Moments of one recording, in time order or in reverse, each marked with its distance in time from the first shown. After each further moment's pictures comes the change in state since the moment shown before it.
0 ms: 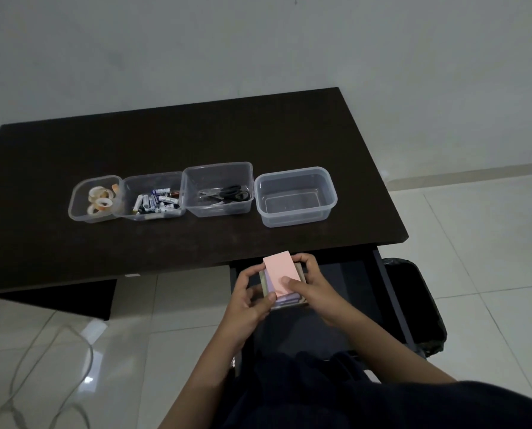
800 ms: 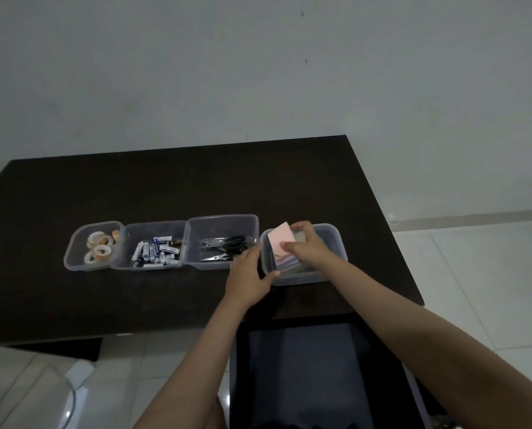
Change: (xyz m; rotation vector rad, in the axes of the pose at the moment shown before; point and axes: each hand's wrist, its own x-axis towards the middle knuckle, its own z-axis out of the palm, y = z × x) left_hand 0.159 0.082 -0.027 0.868 0.234 0.222; right_hand 0.156 -0.133 -0.028 -0.515 0.195 0.121
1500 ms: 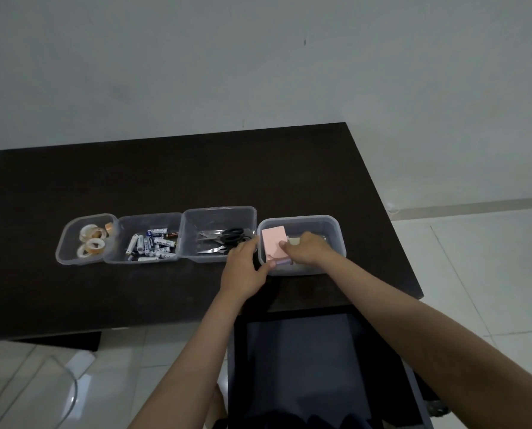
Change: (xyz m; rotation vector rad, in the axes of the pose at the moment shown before) left_hand 0.006 -0.009 0.006 0.011 0.019 -0.023; right_hand 0.008 0.010 0.003 -0.456 0.008 0.058
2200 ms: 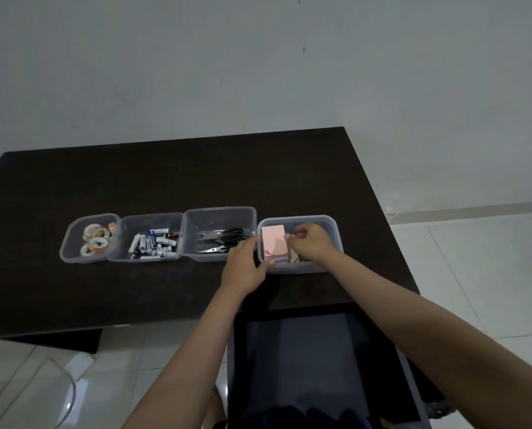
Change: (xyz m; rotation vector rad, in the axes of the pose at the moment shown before) left_hand -0.001 0.006 -0.003 0.035 -0.016 -0.010; right_hand 0.009 0.010 0.000 0.340 0.120 -0.082
